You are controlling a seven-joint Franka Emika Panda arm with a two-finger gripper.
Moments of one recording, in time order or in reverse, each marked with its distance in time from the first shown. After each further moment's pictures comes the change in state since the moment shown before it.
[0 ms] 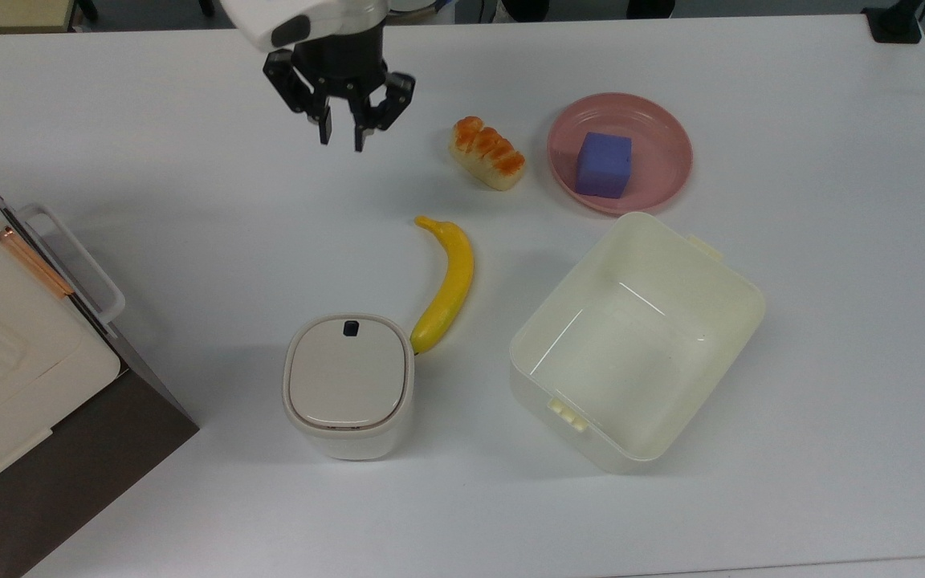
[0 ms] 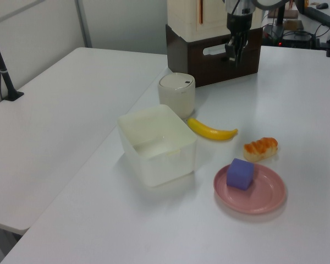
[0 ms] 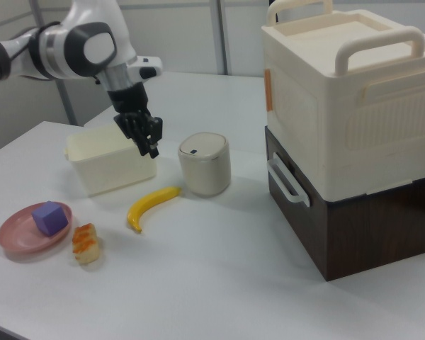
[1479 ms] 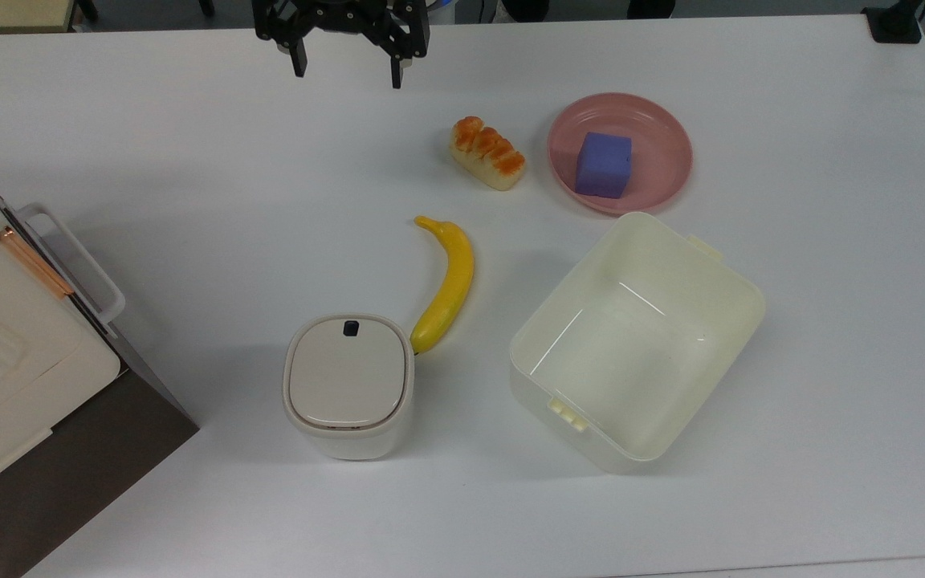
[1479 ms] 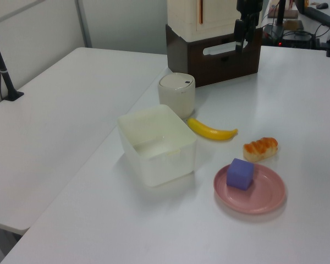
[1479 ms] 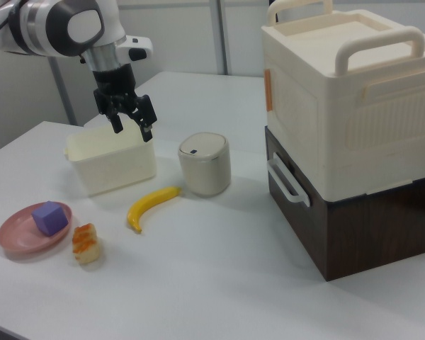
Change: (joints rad) arm -0.002 -0.077 -0.013 0.029 0.085 -0.094 -0.053
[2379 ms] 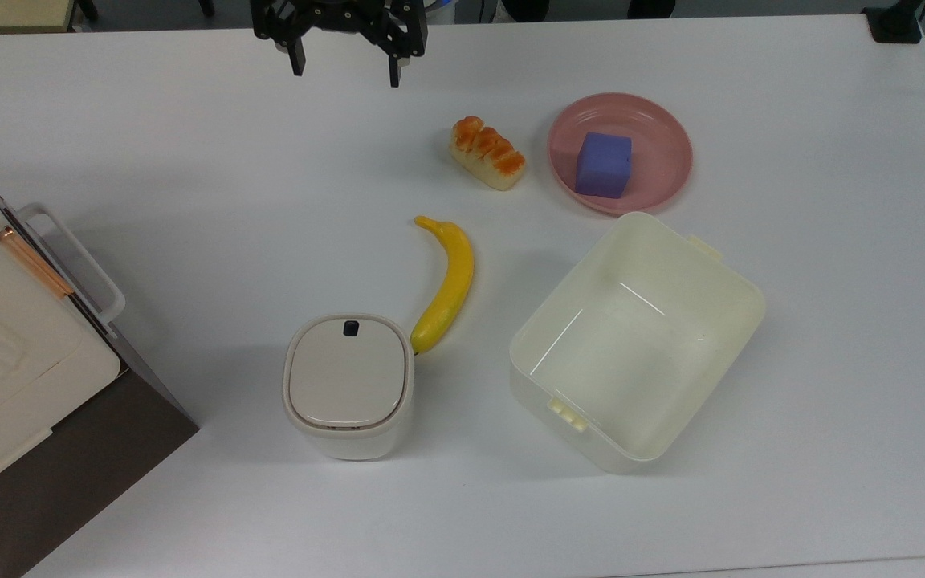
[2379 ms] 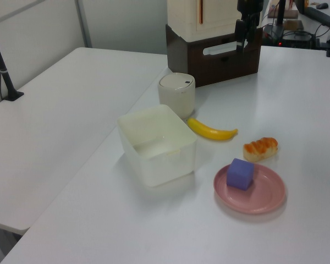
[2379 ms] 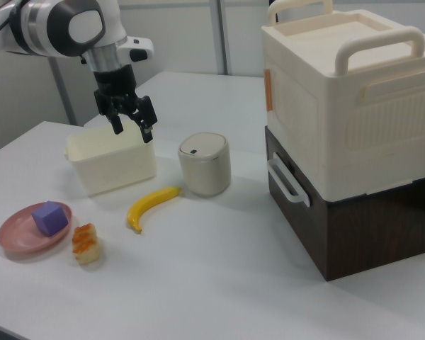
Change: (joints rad) arm -0.081 0.000 0.077 0.000 0.000 -0.009 -0.002
